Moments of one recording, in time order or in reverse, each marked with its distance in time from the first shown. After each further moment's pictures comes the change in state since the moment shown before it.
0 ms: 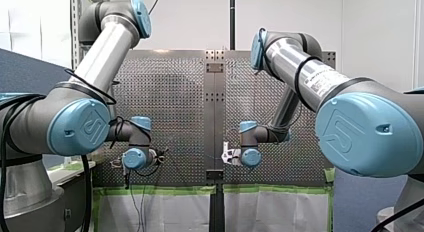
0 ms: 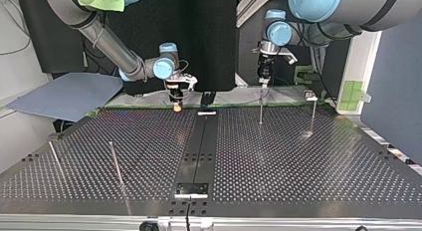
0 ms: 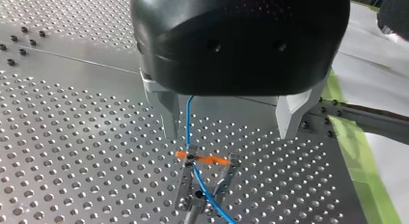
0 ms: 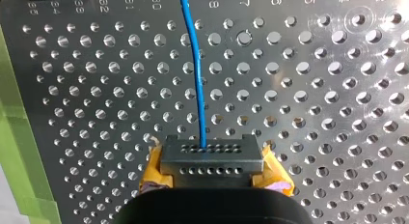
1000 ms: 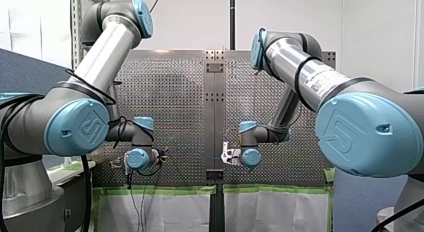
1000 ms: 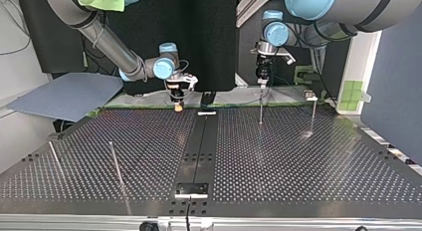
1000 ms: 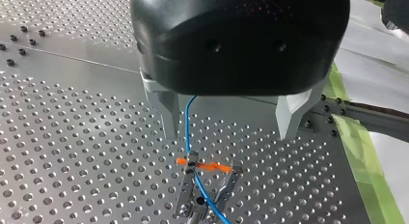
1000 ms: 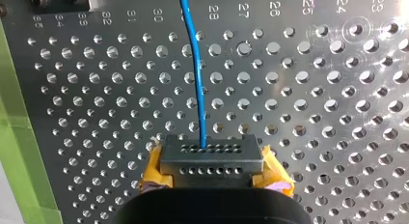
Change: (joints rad) left arm -0.027 -0.003 0.015 -0.011 -0.039 -0.004; right arm 0.000 0.000 0.000 0.002 -0.021 0.012
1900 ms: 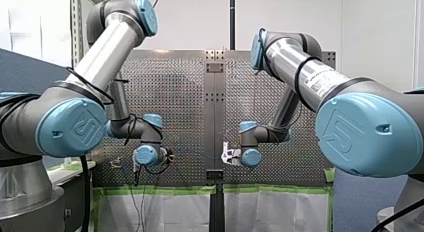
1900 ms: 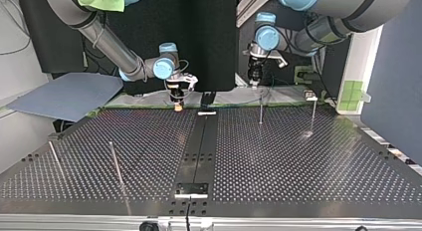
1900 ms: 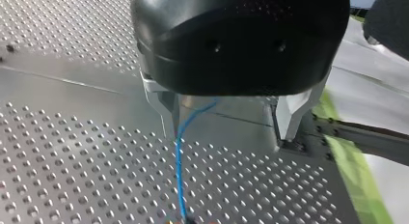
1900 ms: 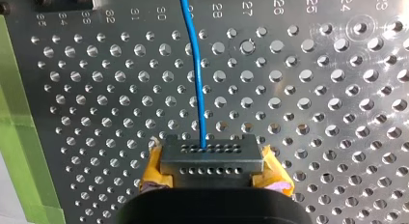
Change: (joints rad) left arm -0.089 0.001 0.084 -0.118 -0.050 0.023; right arm -0.001 0.001 0.000 0.003 0.000 0.000
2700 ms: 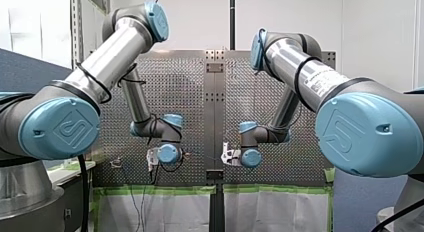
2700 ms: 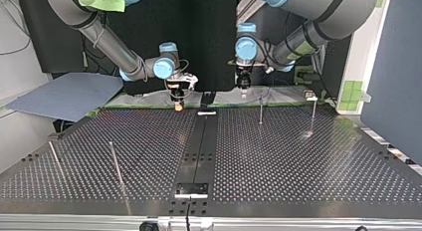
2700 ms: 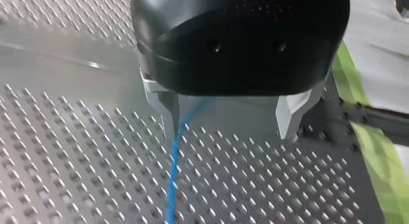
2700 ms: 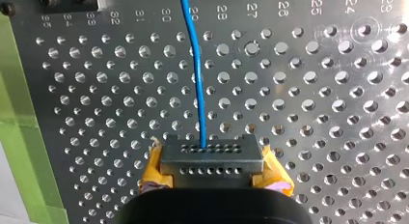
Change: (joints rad) left arm -0.119 -0.090 0.211 -0.141 -0.223 -0.068; right arm 0.001 0.003 0.000 0.000 0.000 -0.002
